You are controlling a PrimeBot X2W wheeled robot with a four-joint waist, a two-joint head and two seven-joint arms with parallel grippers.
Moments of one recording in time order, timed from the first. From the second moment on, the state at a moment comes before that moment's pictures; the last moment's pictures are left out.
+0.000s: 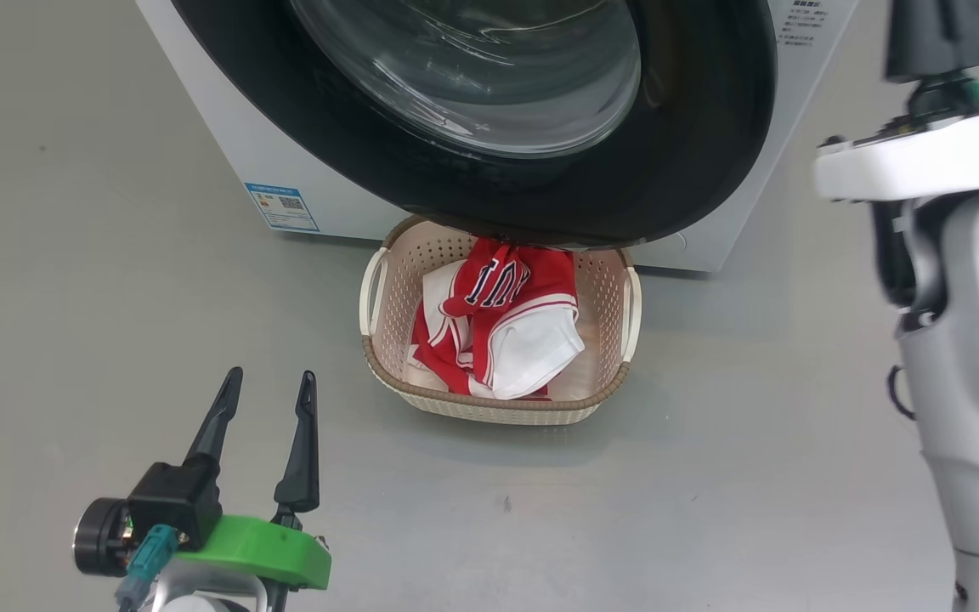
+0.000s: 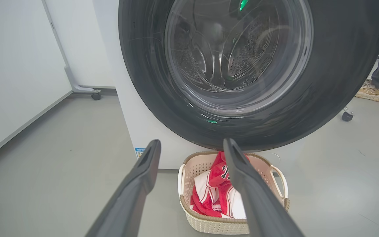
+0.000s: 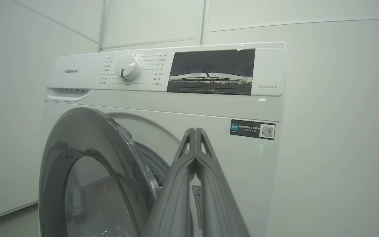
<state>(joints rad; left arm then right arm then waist) -0.03 0.10 -0.29 0.00 -0.37 0.11 -0.17 -0.67 -0.19 0.19 0.12 0.25 0.07 -0.23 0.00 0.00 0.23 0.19</state>
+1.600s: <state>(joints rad) -0.14 0.06 -0.35 0.01 -0.37 0.11 -0.20 -0.84 -0.21 0.20 0.49 0.26 0.09 -0.07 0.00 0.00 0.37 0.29</state>
